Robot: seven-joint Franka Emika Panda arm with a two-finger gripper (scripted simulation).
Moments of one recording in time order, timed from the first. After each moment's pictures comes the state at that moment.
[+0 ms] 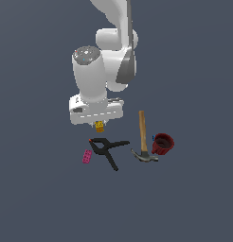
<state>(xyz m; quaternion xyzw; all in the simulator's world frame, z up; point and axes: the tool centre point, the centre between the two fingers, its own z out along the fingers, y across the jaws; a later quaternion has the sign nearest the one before) -0.016 -0.075 0.185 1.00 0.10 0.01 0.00</state>
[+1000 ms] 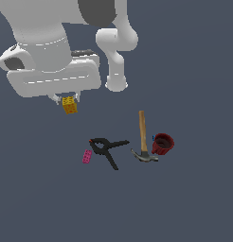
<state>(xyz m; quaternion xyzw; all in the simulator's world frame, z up) 0.032 -0.141 0.362 0.99 0.11 0.00 0.00</state>
